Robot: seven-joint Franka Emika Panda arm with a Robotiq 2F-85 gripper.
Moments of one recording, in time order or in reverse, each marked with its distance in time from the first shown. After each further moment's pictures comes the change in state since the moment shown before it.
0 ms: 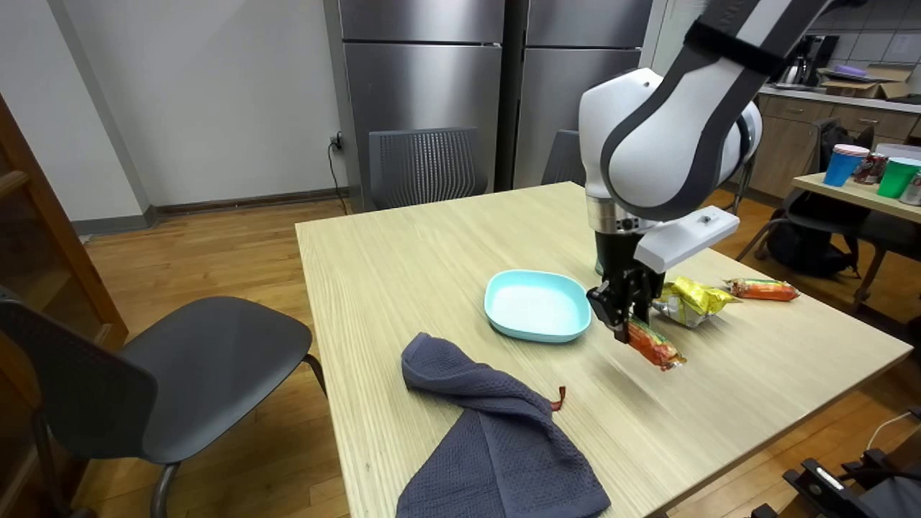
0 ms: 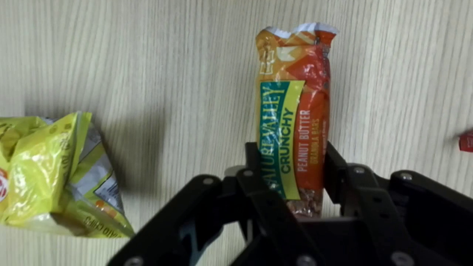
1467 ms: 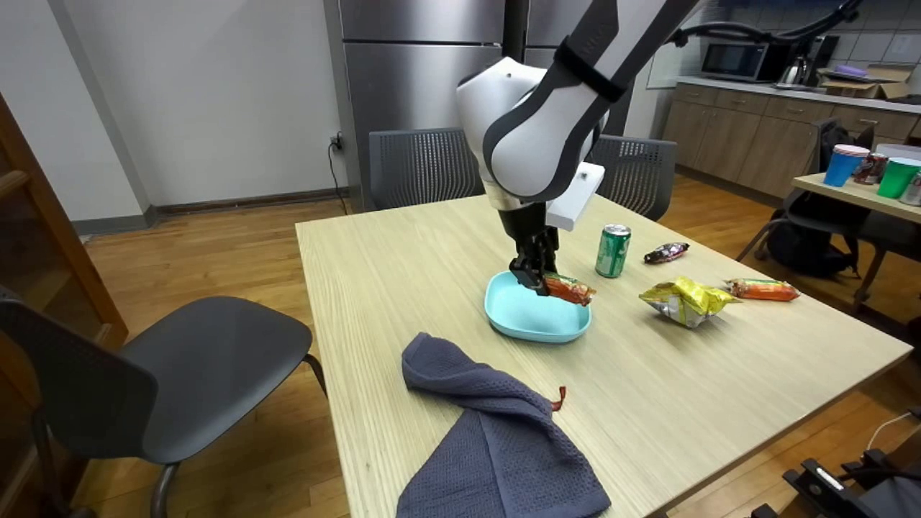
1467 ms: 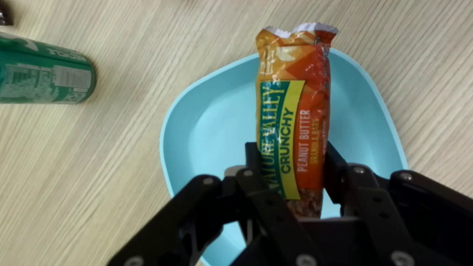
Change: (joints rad) arm 0.101 0.236 0.042 0.495 -0.209 -0.250 -0.224
